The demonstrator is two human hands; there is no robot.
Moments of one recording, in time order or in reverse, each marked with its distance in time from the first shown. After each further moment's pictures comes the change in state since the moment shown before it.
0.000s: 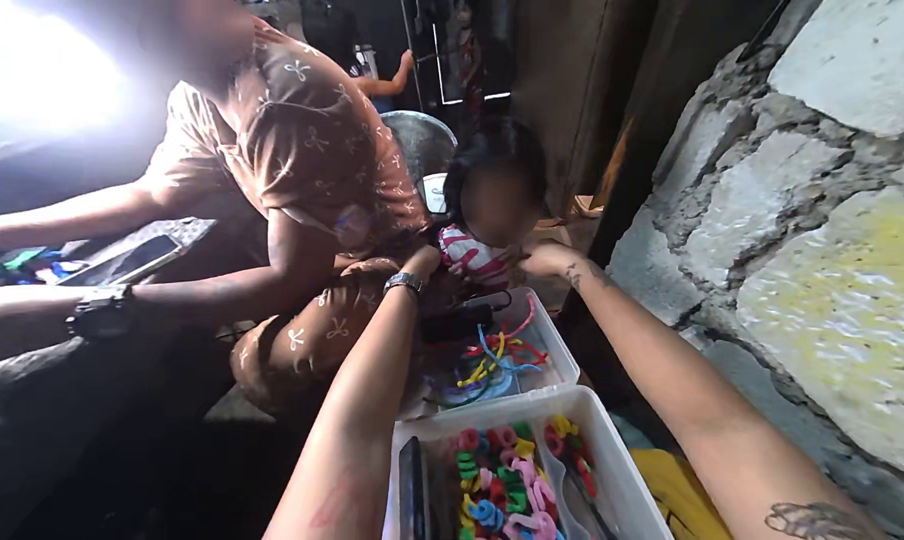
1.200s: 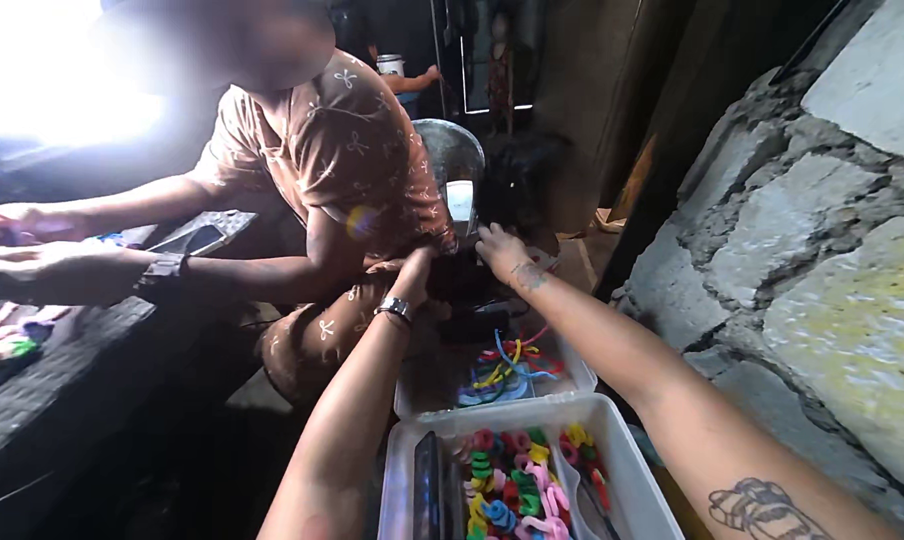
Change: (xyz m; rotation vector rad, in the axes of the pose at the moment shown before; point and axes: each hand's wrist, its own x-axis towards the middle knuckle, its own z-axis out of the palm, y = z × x) left_hand -0.011 -0.042 -0.020 -0.816 0.125 -0.213; right_hand 0.045 -0.085 0.041 -0.457 0.296 -0.369
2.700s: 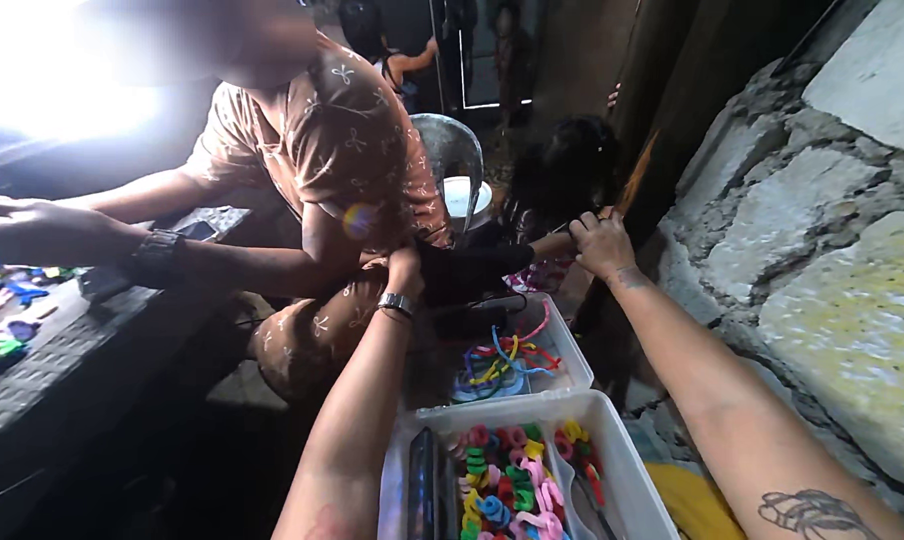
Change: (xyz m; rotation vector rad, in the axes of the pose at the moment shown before) left_hand 0.006 -0.008 0.005 -0.062 0.272 0.124; right_hand -0.067 0.164 0.028 -0.152 0.342 0.157
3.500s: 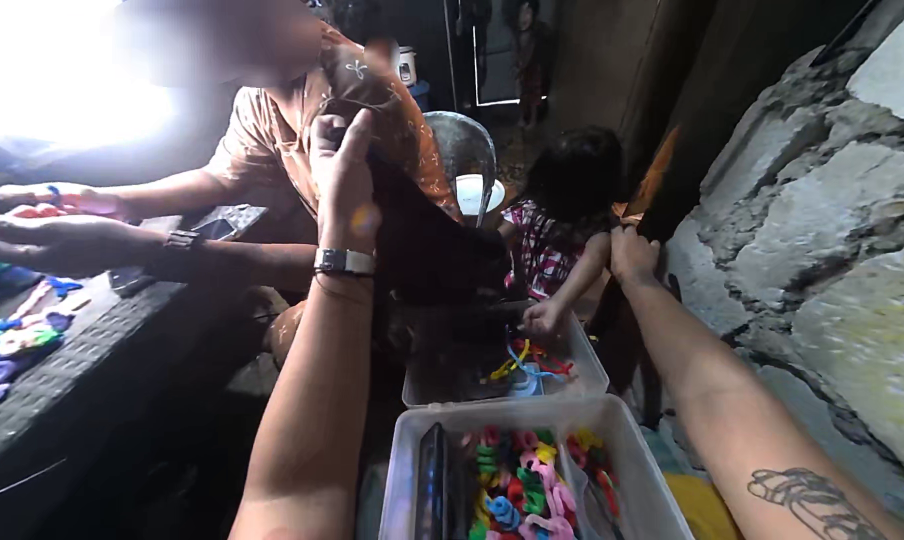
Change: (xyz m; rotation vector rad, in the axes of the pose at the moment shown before) left_hand -0.011 0.149 -0.059 -0.469 -0.053 0.785; right_hand -0.004 0.011 0.029 0.129 -0.177 0.534
